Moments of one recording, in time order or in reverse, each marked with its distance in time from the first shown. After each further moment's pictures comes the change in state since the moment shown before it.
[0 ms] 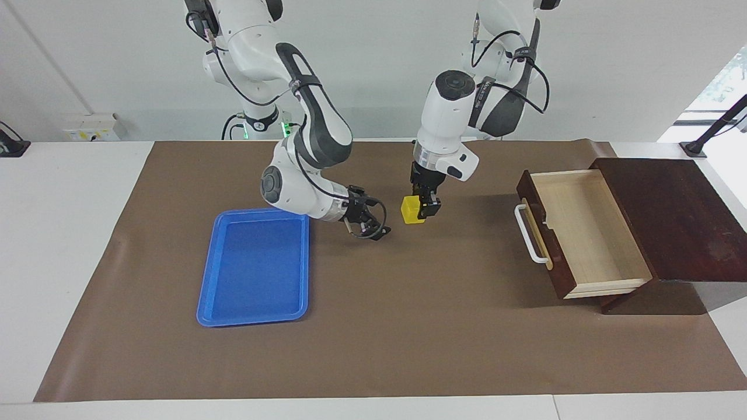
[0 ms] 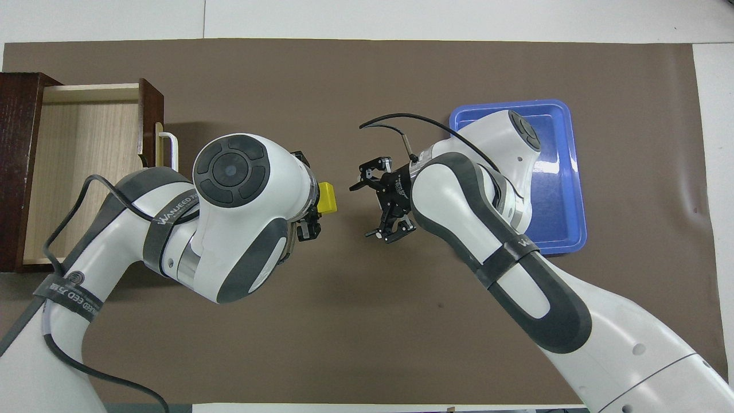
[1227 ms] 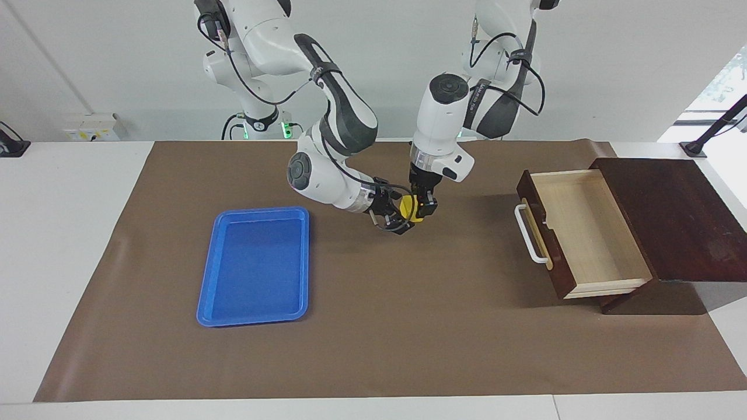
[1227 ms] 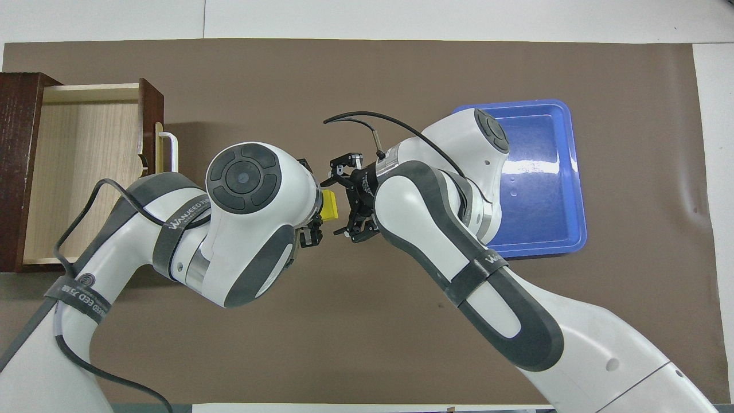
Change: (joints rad) left arm -0.014 0.000 0.001 -0.022 0.008 0.000 0.000; right arm 0.068 0.023 -0.001 0.082 0.000 0.032 0.124
